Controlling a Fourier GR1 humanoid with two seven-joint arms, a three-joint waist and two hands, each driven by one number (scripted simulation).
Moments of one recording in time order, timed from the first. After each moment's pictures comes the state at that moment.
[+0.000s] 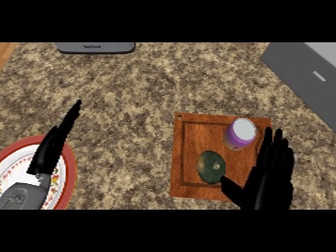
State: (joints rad) left arm -0.13 0.38 -0.19 -1.32 -0.06 0.13 -0.05; right arm 0.13 -0.01 0.48 -1.79 1.55 -0.38 0.98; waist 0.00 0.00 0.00
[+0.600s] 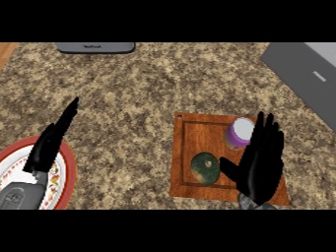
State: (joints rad) left arm -0.13 0.34 -0.11 -1.36 -0.11 0.06 -0.02; right arm -0.04 -0.01 0.40 -1.61 1.46 -0.40 0.97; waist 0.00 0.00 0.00
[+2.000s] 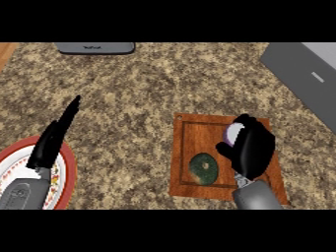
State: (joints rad) left arm -0.15 0.26 -0.01 -1.32 -0.22 -0.01 -0.03; right arm -0.19 0.00 0.30 -1.35 1.60 -0.55 0.91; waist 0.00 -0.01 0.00
